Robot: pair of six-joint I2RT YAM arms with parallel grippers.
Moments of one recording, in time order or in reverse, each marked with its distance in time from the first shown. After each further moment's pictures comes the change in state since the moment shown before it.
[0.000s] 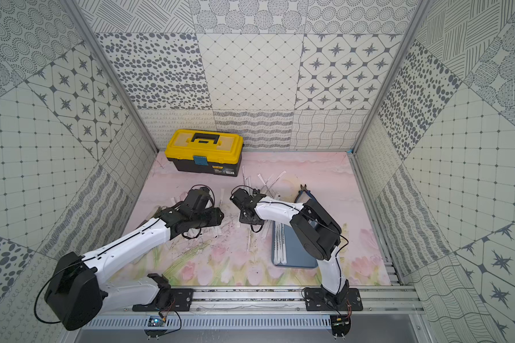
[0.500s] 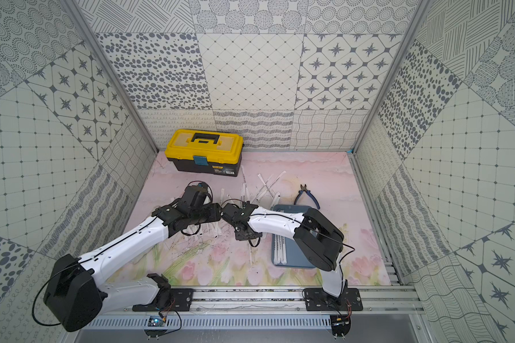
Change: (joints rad) left arm 0.018 -0.005 0.035 0.002 0.003 0.013; right arm 0.156 -0.026 0.002 -0.201 0.028 -0.082
